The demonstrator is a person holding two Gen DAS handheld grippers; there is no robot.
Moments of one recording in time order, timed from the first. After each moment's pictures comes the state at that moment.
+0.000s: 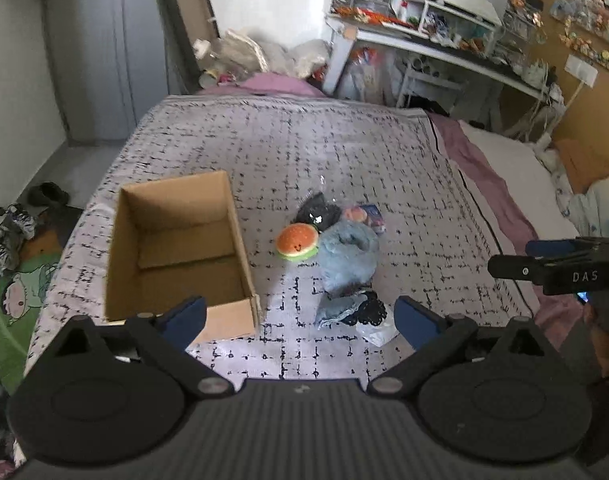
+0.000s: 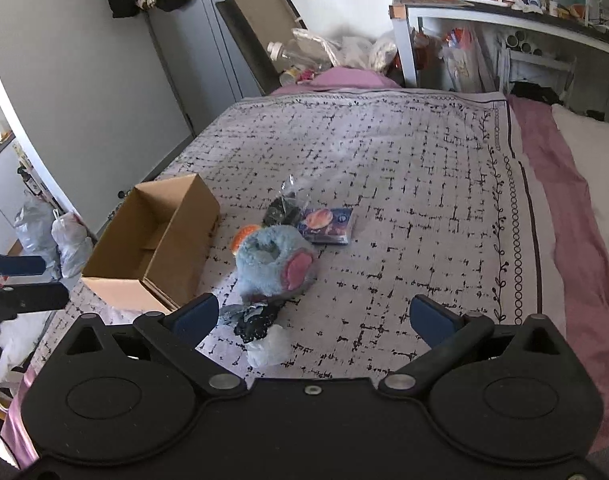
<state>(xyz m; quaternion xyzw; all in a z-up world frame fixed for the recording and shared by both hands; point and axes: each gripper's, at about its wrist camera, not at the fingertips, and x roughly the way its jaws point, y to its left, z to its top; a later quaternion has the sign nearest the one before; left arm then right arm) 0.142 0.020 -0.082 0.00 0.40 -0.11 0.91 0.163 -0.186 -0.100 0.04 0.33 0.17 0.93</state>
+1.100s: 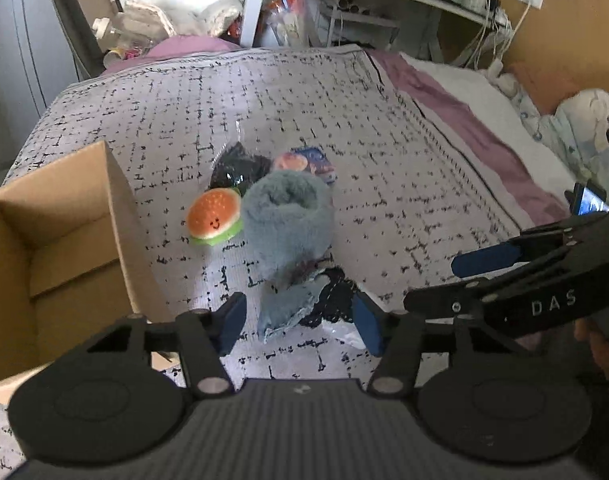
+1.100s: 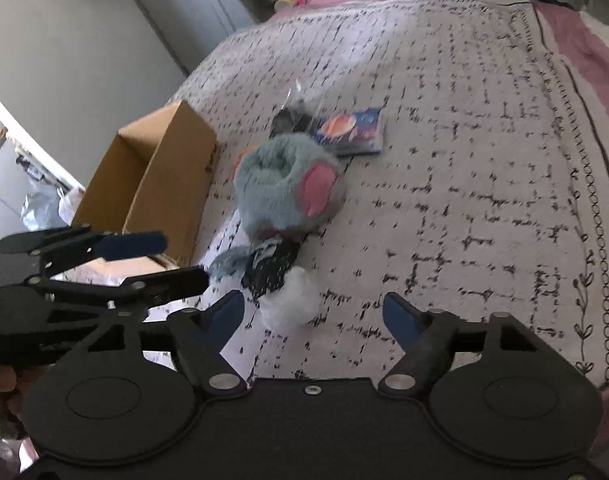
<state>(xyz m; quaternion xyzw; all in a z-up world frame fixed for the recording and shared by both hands) 0.202 -0.033 -0.174 0.06 0.43 -0.22 0.88 0.200 -0.149 -0.175 0.08 0.43 0.19 0.88</state>
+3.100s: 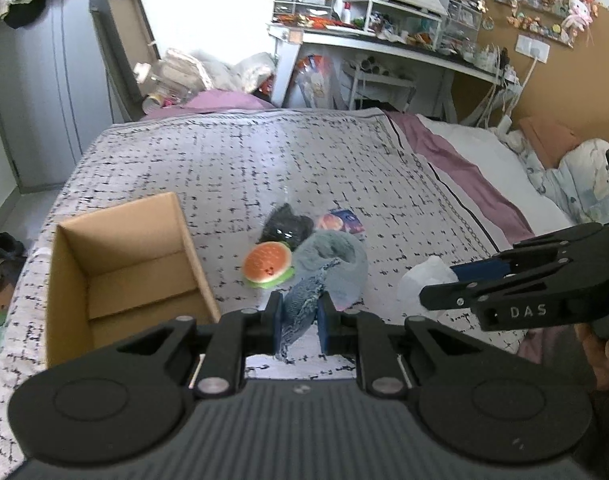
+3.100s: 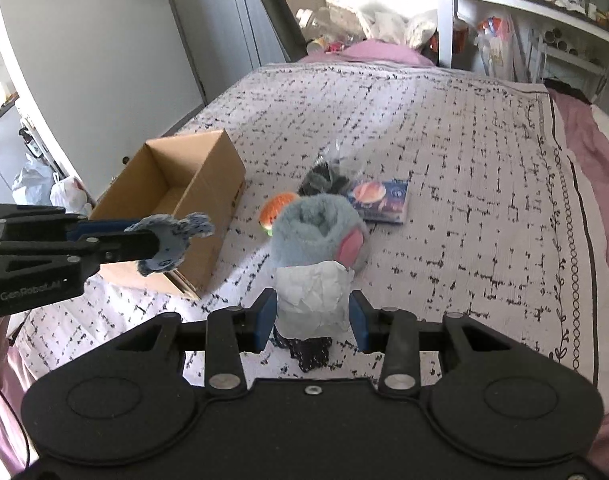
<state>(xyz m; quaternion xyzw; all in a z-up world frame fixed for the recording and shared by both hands) 0.176 0.019 -0.127 0.02 0.35 -0.19 0.92 0.181 -0.115 -0.129 0.00 0.35 0.19 0.92</state>
